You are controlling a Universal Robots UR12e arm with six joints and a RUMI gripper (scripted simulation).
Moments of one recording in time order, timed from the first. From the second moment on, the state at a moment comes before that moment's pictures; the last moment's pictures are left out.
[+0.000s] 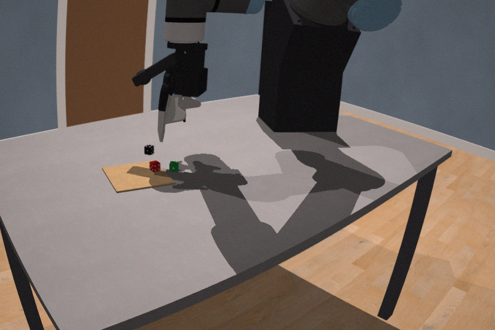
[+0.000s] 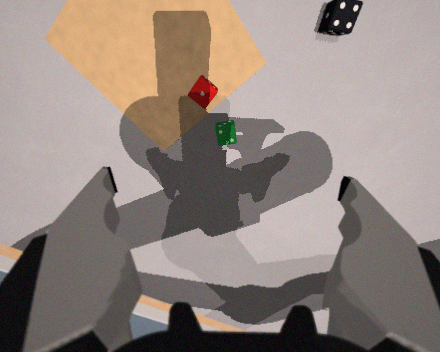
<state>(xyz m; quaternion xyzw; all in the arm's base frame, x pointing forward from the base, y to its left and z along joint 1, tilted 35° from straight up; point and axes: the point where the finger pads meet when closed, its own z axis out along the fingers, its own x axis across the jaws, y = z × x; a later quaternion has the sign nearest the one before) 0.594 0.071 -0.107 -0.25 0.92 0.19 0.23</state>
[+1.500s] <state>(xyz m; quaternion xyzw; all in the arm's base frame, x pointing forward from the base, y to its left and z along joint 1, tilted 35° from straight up) 0.591 0.076 -0.106 -0.34 0.89 0.17 0.25</state>
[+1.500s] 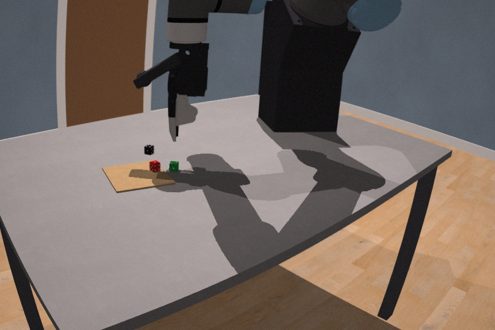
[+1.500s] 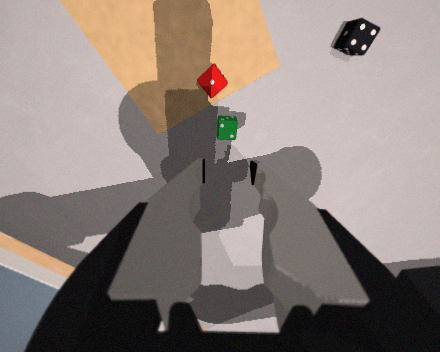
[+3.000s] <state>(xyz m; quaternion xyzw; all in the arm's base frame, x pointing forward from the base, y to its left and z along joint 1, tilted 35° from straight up) 0.597 0.085 -0.123 -0.34 0.89 0.17 0.25</state>
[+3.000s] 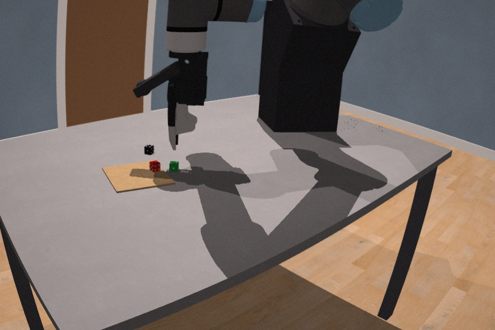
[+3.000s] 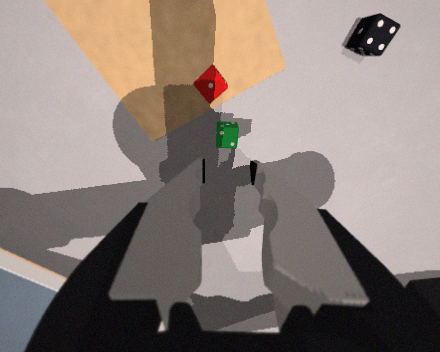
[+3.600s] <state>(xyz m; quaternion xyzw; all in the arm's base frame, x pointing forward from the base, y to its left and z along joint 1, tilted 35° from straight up) 0.605 0.095 -0.142 -0.34 0.89 0.17 0.25</state>
